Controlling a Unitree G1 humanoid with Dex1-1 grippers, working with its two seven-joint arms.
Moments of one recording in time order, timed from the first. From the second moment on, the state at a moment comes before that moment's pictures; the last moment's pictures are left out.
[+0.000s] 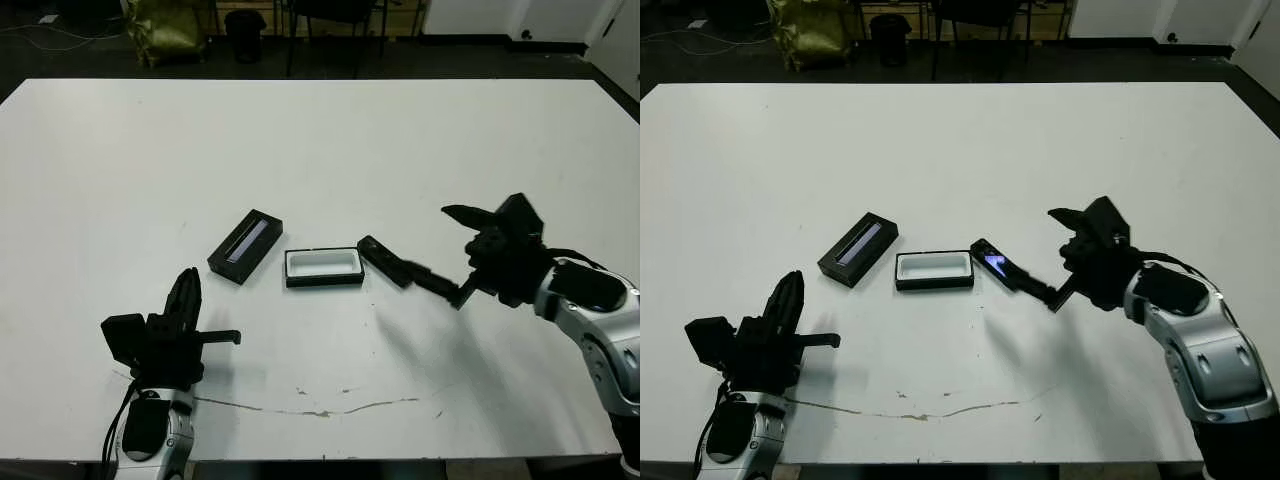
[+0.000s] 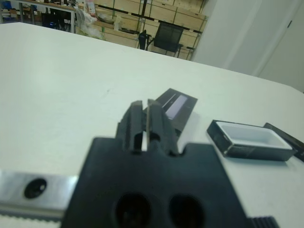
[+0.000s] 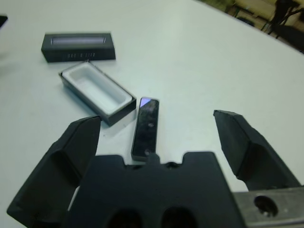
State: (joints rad) left arm 0.32 0.01 -0.01 -0.29 -0.16 -0.06 -0.05; right arm -0.24 -0.64 0.10 -0.24 0.25 0.58 0.69
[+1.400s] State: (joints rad) left arm 0.32 0.01 -0.01 -0.28 -0.17 -0.08 -0.06; right arm -0.28 -0.53 0.28 0.03 0.09 0.41 0.67
